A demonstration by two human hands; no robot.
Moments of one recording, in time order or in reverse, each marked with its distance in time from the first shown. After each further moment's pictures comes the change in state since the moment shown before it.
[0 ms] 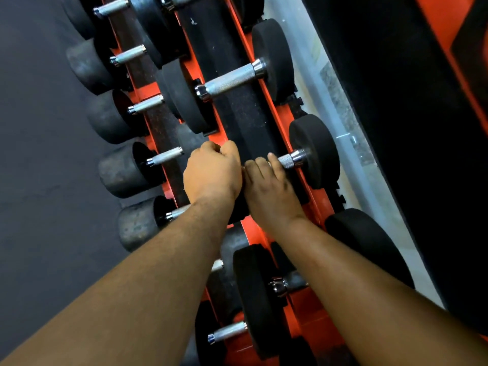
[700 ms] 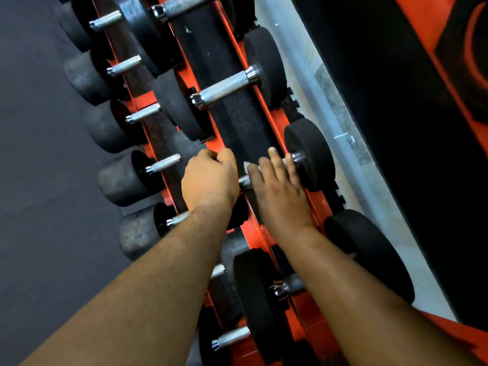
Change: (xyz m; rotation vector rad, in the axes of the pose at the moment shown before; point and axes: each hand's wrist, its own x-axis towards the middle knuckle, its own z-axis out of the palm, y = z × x) left_hand -0.001 0.000 -0.002 -0.010 0.003 -0.009; right_hand -0.007 0.011 -0.008 0.054 0.017 0.169
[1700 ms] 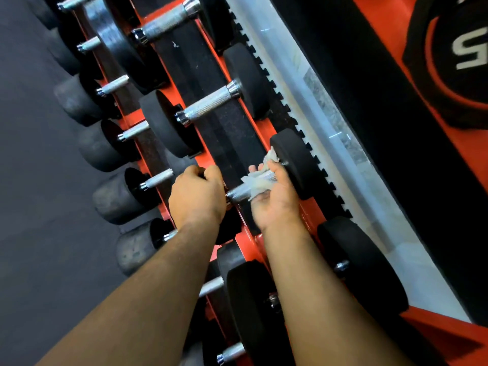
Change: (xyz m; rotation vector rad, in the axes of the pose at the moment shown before) left_hand 0.000 0.002 0.000 0.034 0.005 0.002; right_hand 0.043 -0.003 -0.016 2.507 0.269 1.242
